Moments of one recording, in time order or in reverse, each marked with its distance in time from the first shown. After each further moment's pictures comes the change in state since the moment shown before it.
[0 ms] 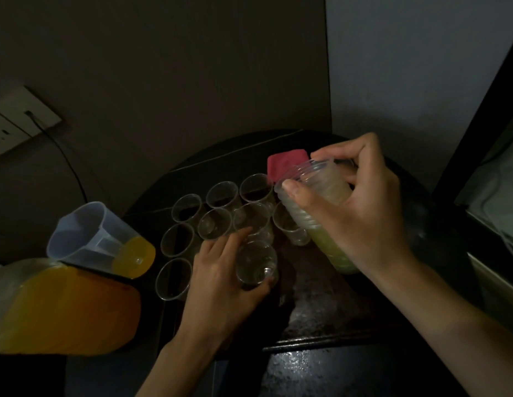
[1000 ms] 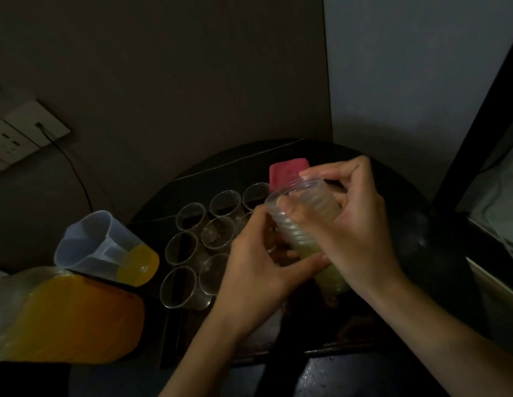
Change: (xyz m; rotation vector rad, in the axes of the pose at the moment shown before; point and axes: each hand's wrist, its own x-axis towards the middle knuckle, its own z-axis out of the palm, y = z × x) left_hand 0.028 0.080 -0.028 -0.706 -0.117 -0.043; right_hand -0.009 -0.012 0.005 0.222 -0.086 0.174
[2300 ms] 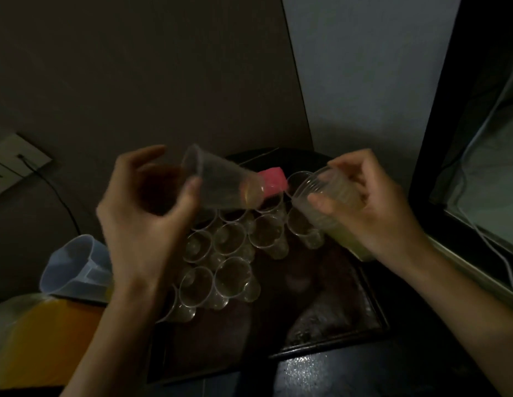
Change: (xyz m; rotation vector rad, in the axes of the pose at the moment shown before) left_hand 0.026 0.051 -0.048 0.313 0.489 0.287; right_hand 0.015 -0.001 -0.086 -0.235 -0.033 0.026
